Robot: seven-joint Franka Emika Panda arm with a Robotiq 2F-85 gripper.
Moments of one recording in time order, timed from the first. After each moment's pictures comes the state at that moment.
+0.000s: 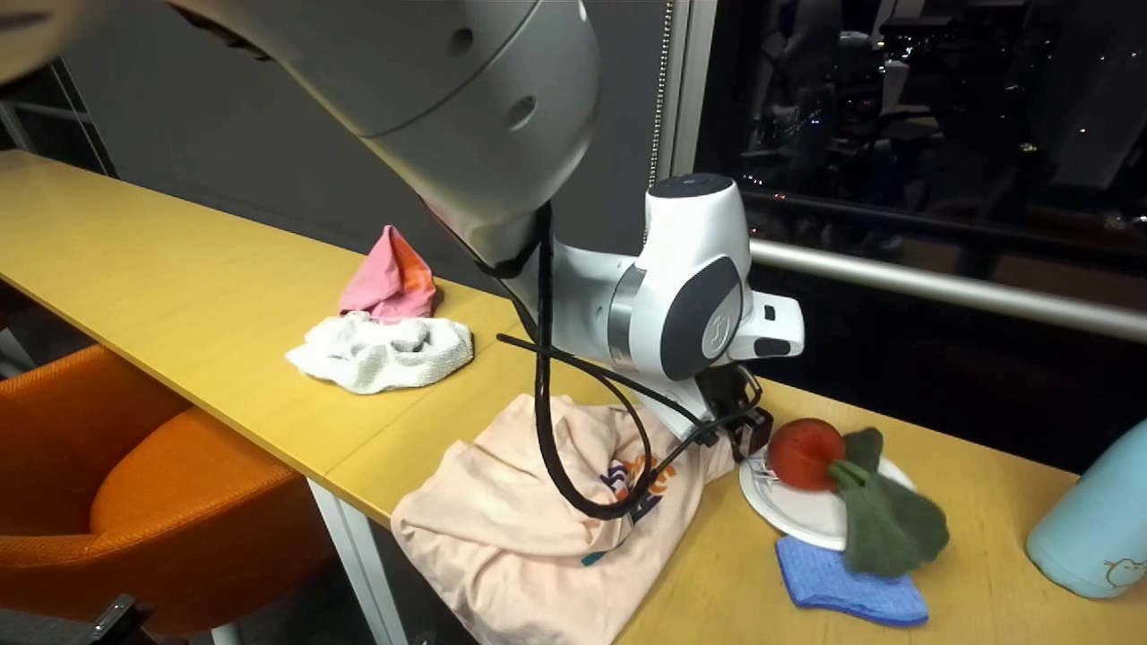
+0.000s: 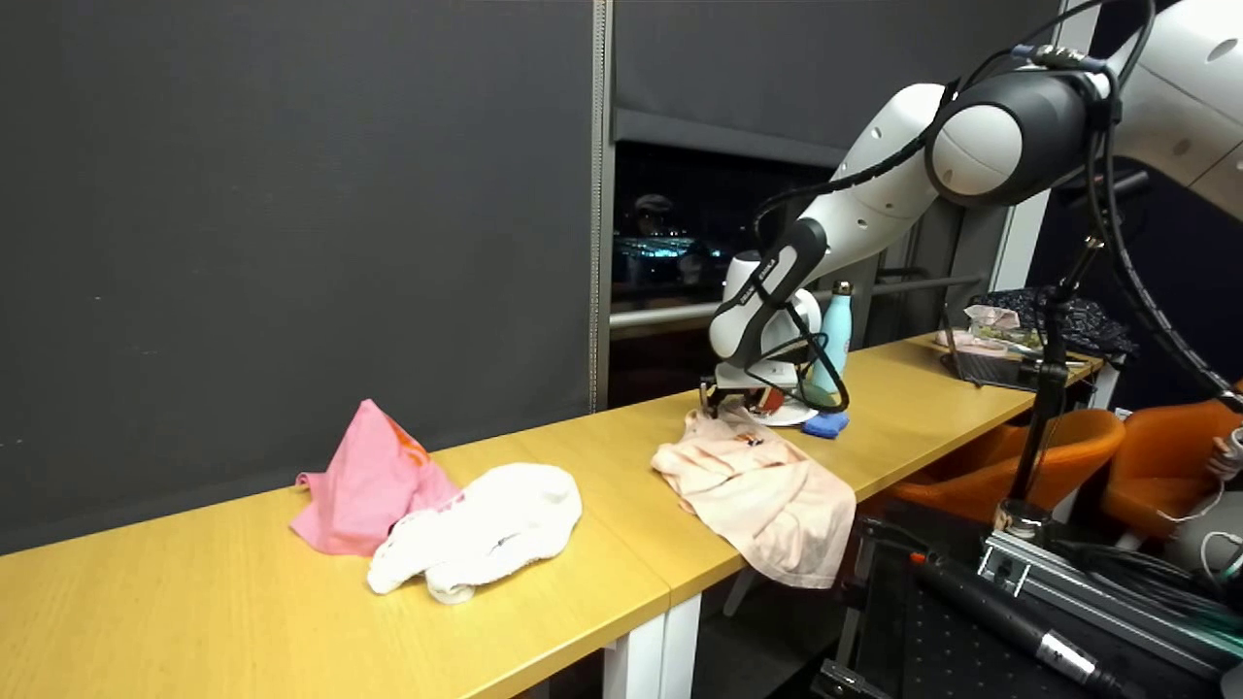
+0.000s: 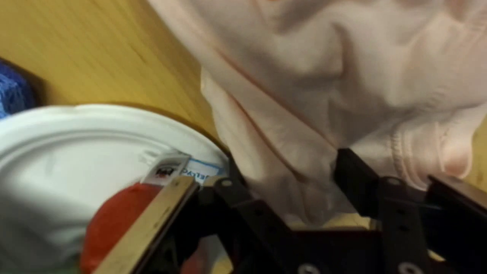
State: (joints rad) arm -0.23 0.98 -0.31 -1.53 0.13 2.73 0.44
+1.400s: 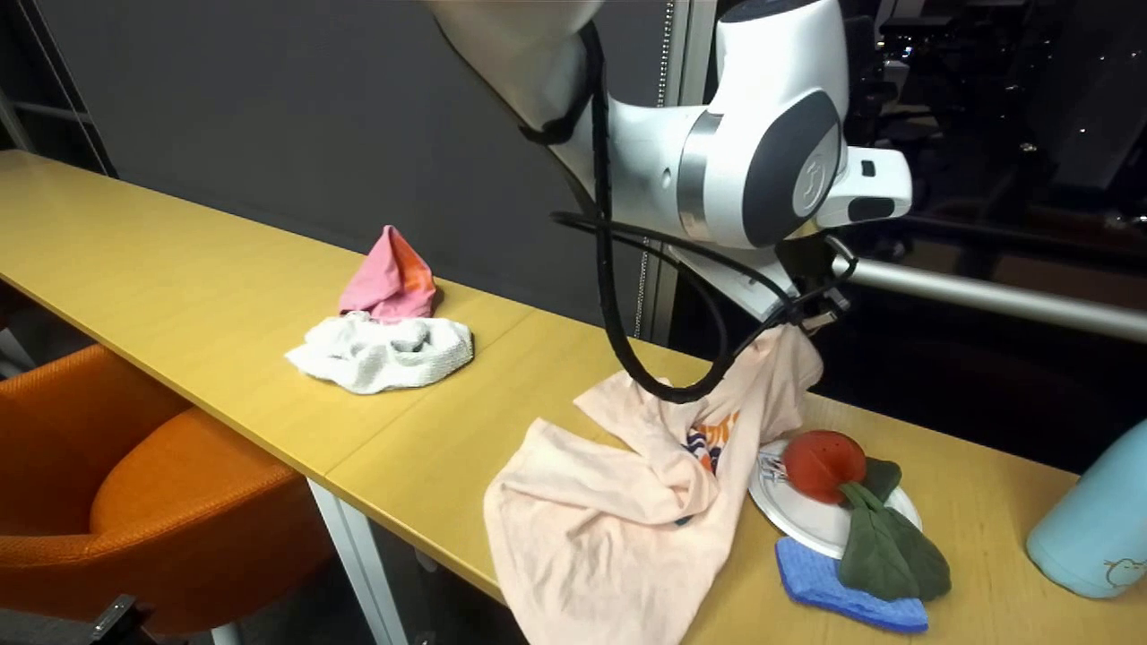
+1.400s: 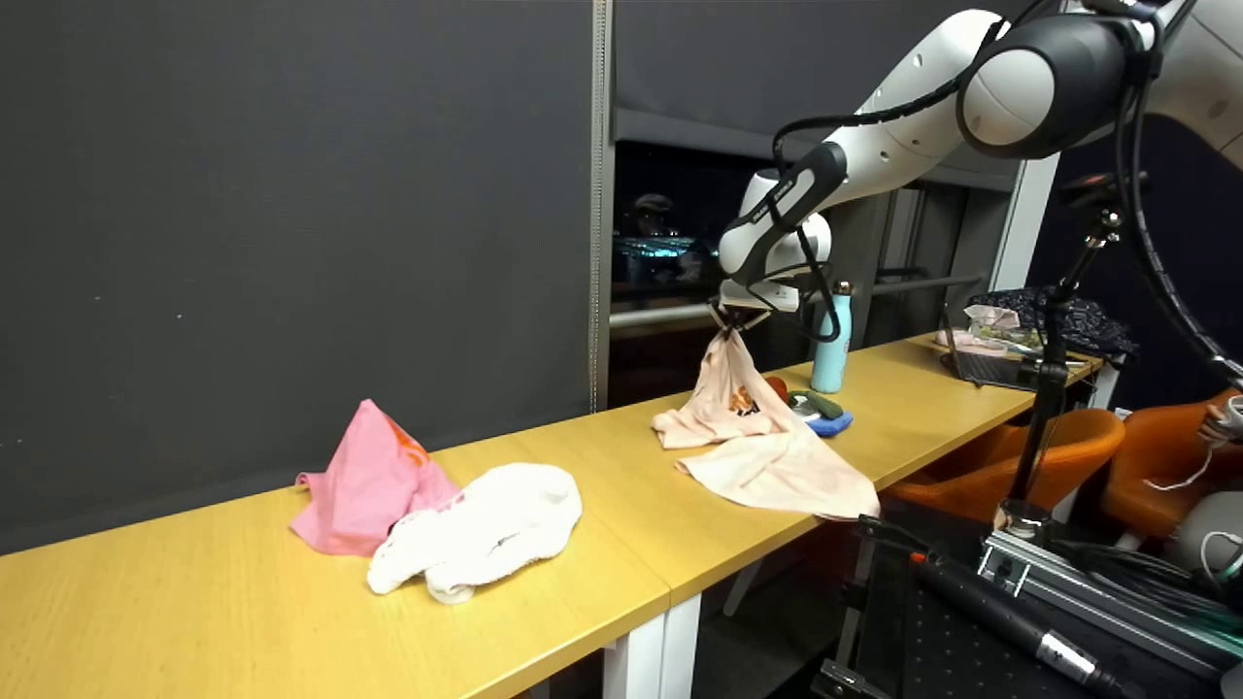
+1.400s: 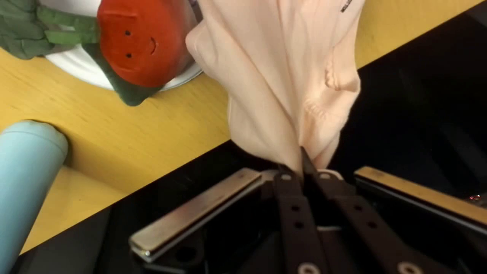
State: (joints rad) arm -0.27 0.85 -0.36 -1.44 0.15 2.70 0.44
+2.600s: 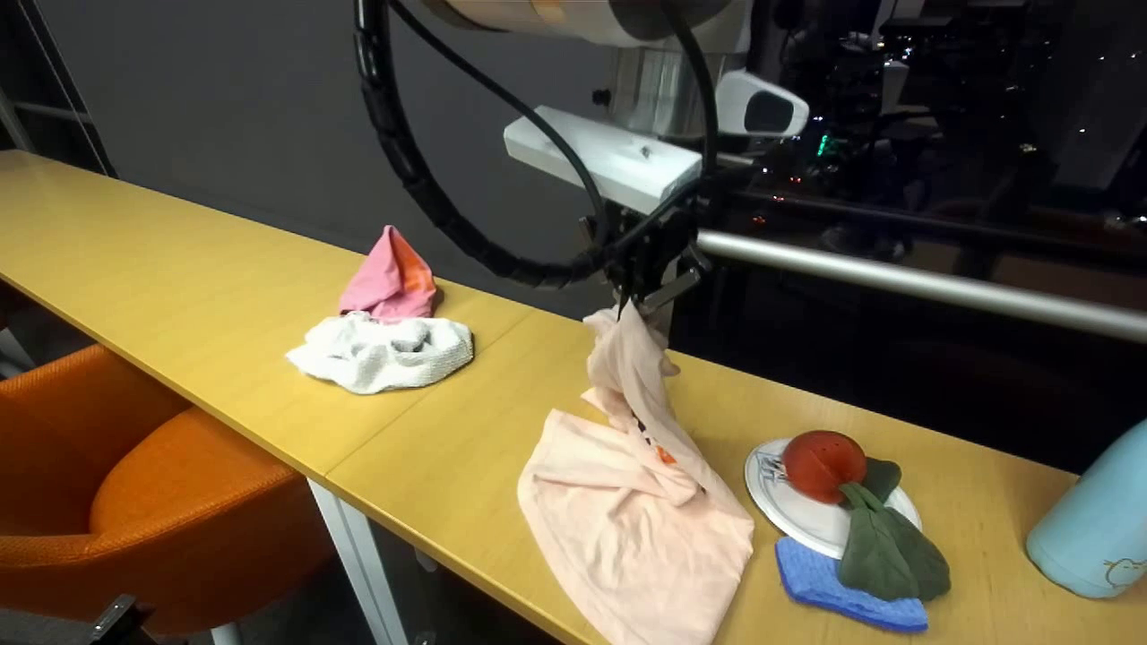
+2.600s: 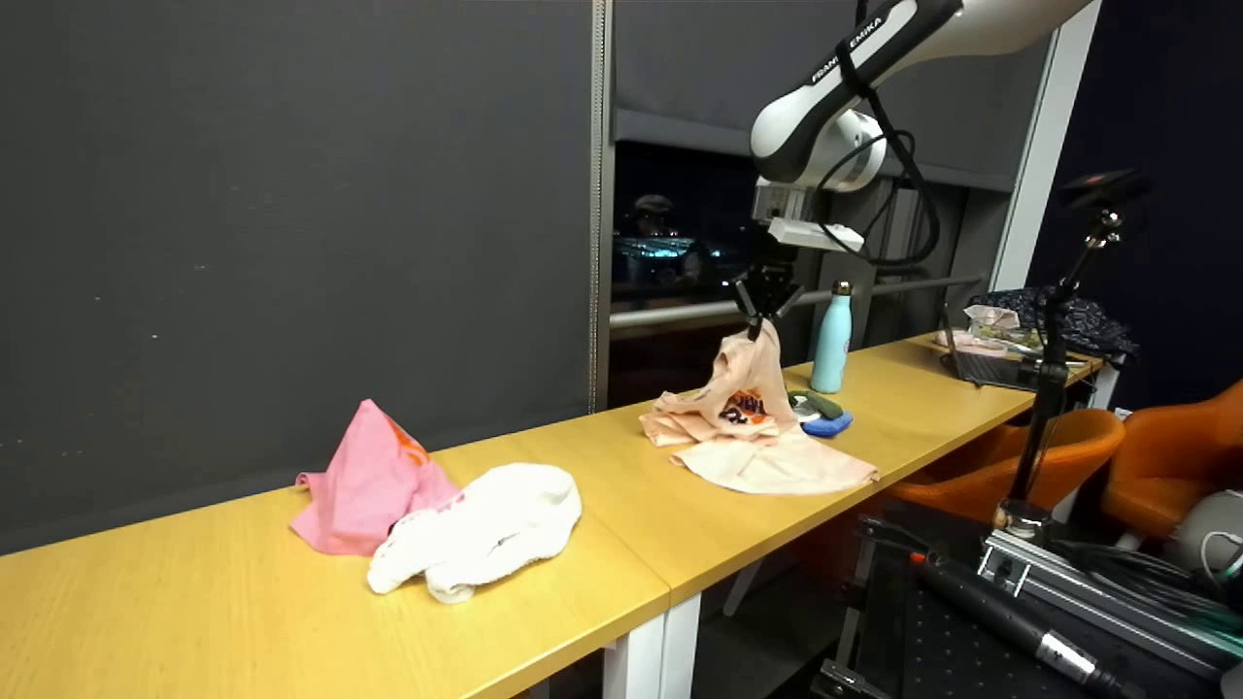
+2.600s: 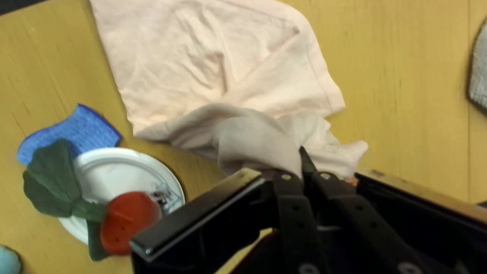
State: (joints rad) arm -0.27 0.33 -0.19 -1.90 0.17 2.25 0.10
